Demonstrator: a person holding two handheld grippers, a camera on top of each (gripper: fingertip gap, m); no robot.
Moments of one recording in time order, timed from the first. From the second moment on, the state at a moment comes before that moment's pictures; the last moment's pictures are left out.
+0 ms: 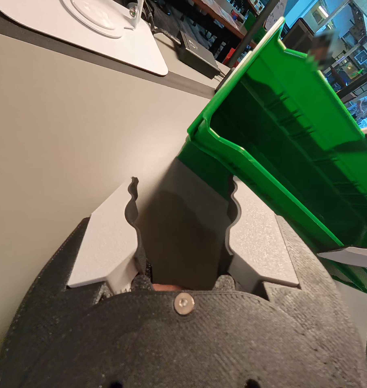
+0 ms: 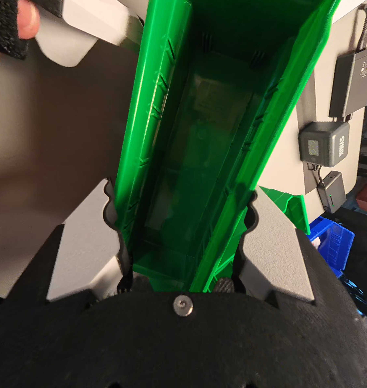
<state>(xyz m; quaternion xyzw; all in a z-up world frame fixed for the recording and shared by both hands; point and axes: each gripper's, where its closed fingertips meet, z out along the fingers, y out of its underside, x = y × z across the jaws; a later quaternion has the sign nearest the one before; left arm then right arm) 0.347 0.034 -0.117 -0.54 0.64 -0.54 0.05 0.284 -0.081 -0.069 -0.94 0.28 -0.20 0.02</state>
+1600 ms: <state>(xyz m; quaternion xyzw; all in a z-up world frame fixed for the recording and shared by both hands) 0.341 0.022 -0.120 -0.53 0.65 -0.54 0.01 0.313 -0.099 -0.035 -0.92 0.36 -0.15 0.10</state>
